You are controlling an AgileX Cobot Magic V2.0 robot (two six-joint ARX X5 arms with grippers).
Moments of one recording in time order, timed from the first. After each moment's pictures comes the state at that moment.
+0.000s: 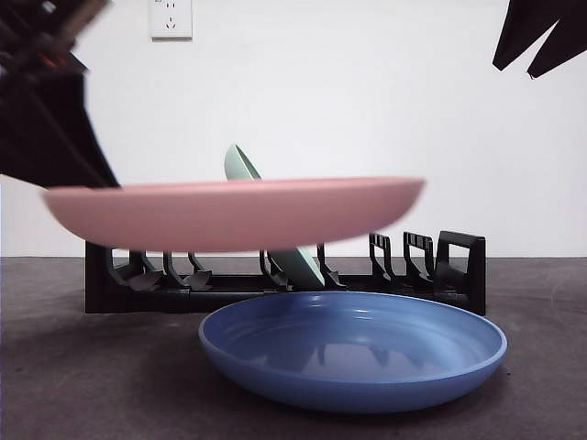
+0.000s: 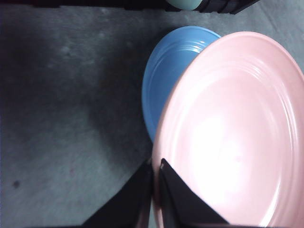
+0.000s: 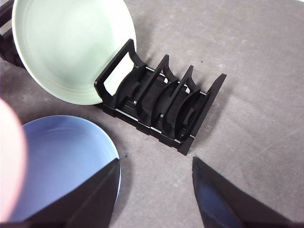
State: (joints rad) left arm -0.44 1.10 0.74 -0.50 0.42 -0.40; right arm 0.33 1.01 1.02 -0.68 -0.13 -0.07
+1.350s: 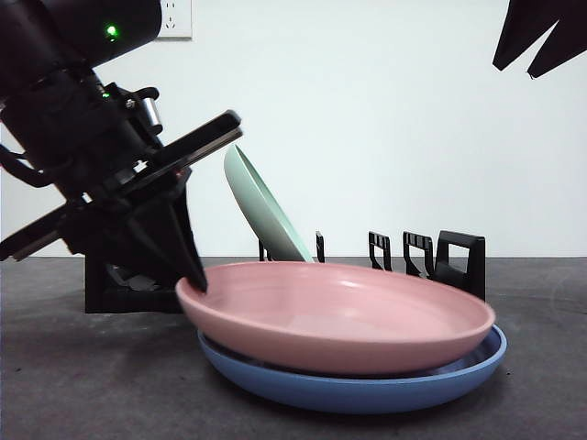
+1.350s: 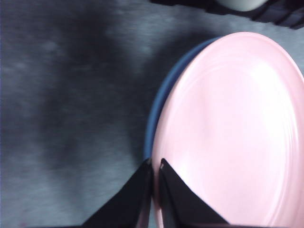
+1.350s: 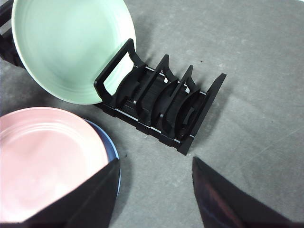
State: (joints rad) left arm -0.68 1.39 0.74 -0.22 0.12 -0.70; right arm 0.33 1.01 1.02 -0.68 -0.13 -0.07
